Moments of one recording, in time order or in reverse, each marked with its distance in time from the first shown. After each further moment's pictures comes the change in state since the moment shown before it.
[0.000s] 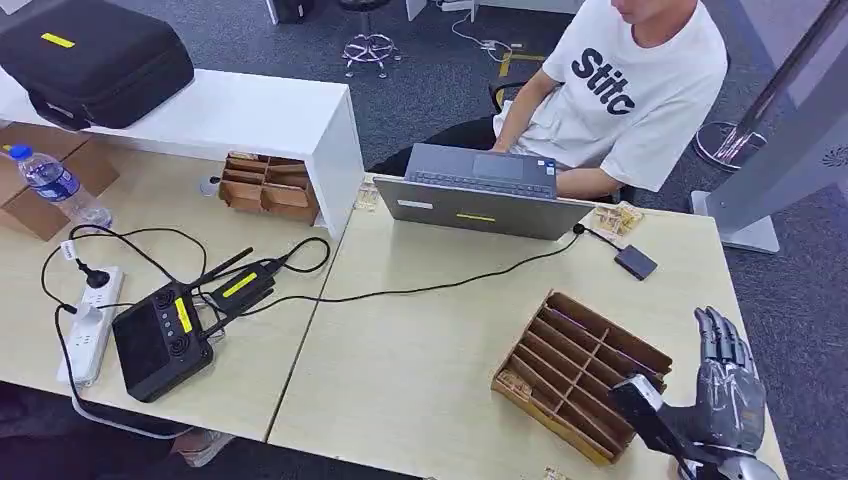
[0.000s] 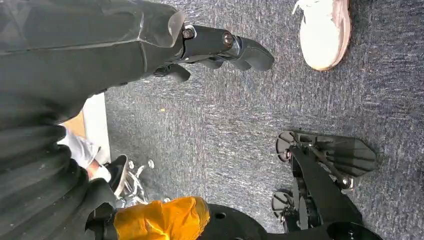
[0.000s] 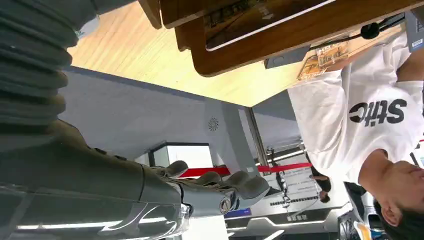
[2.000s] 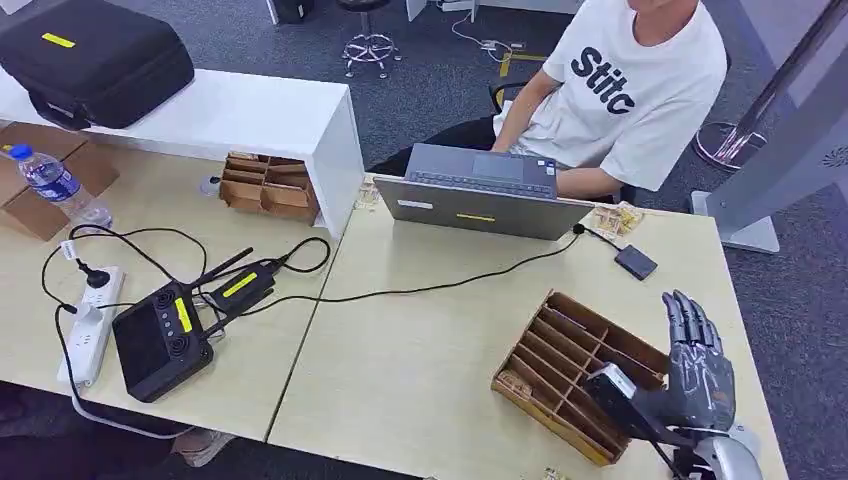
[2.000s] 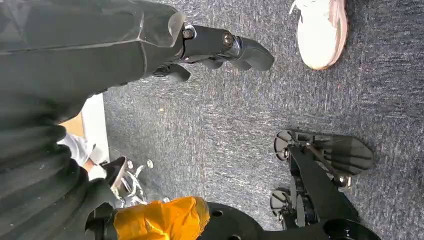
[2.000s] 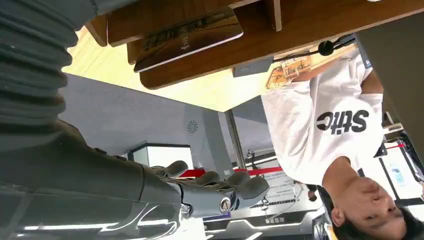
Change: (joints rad) left arm -0.005 0.002 0.000 0.000 -0.002 -0.007 0.000; right arm -0.036 -0.010 0.100 -0.002 0.023 0.025 0.035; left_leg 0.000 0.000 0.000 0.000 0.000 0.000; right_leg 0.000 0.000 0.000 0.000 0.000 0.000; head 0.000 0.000
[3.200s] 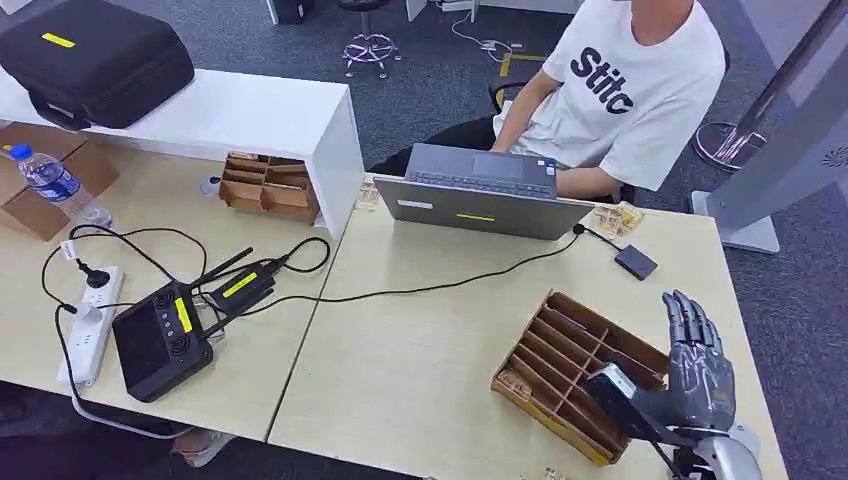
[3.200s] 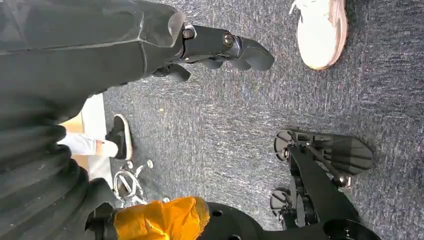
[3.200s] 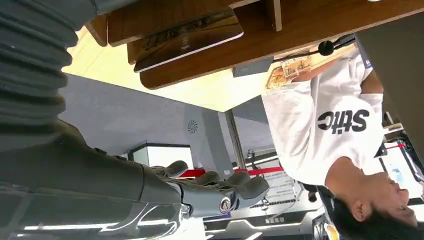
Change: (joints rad) left arm 0.000 0.000 0.000 0.000 0.000 0.000 0.000; right arm 0.000 0.000 0.000 0.000 0.000 0.000 0.000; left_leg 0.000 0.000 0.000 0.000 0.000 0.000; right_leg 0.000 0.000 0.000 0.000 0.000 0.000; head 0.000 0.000
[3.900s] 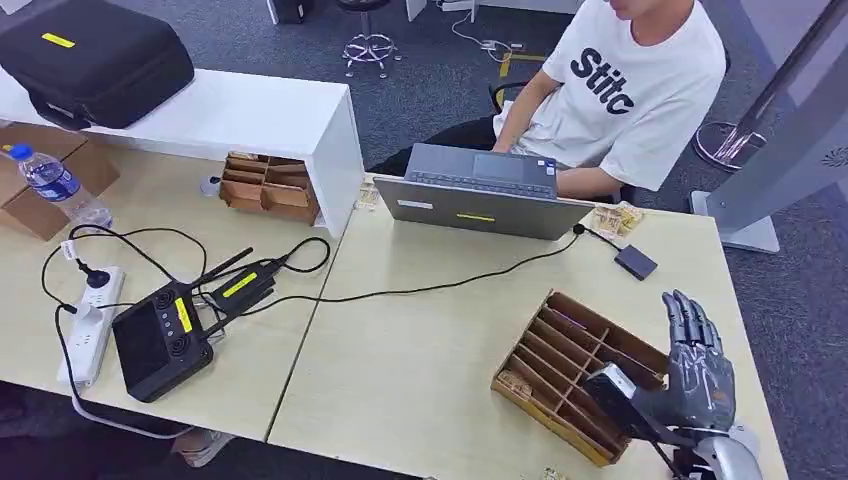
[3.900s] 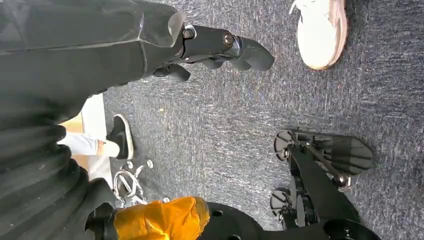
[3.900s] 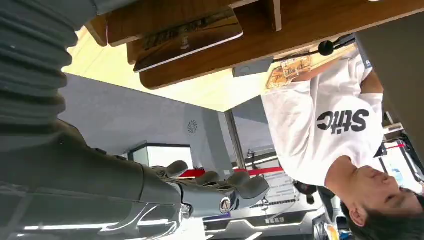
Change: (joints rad) left arm 0.000 0.000 0.000 0.000 0.000 0.000 0.000; right arm 0.000 0.000 0.000 0.000 0.000 0.000 0.000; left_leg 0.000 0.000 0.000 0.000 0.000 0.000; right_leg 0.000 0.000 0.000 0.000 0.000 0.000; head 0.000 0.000
